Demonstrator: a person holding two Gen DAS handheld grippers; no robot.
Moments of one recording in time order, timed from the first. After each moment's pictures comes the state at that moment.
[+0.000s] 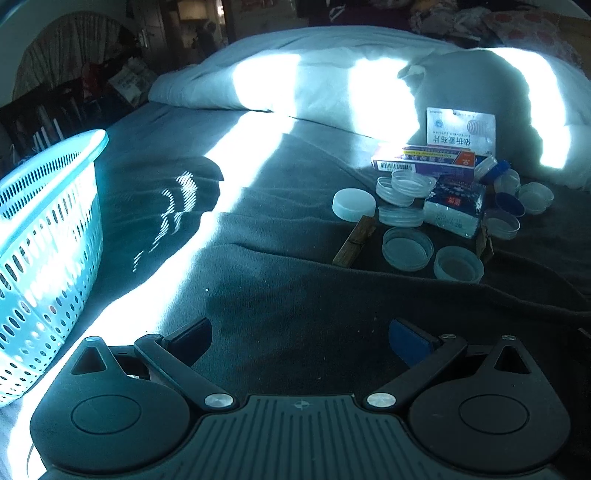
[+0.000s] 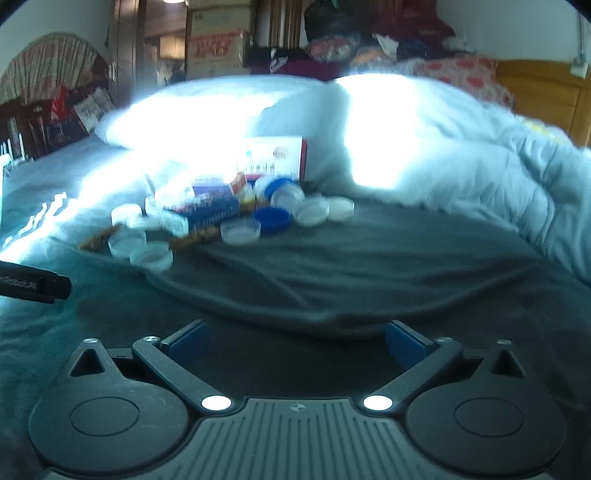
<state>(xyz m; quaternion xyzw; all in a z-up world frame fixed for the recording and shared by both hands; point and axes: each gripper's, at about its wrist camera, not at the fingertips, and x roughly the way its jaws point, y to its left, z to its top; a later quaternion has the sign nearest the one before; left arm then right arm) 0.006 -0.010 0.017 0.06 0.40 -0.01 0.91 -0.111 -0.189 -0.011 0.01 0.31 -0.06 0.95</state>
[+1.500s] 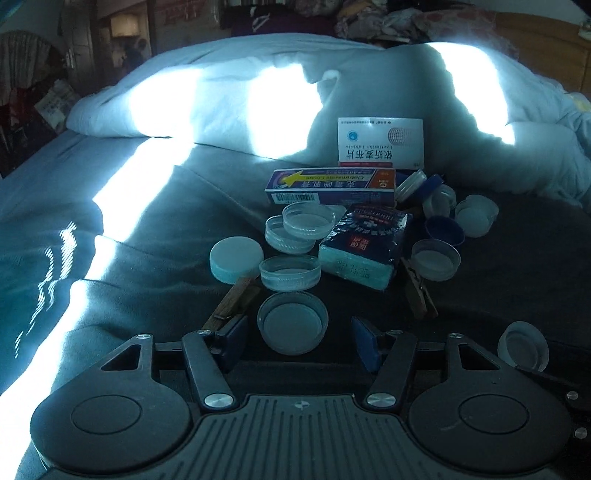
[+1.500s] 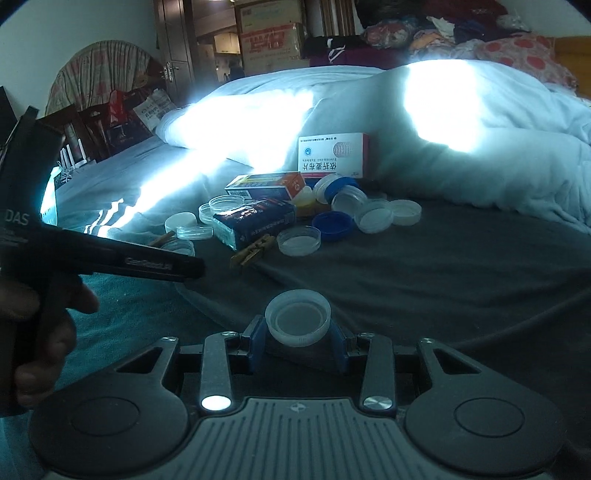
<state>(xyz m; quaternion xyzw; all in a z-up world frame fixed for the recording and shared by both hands) 0.058 -0.068 -0.006 0.07 0.38 -0.13 0.91 -0.087 -0.208 -0.006 0.06 0.33 0.06 0.94</state>
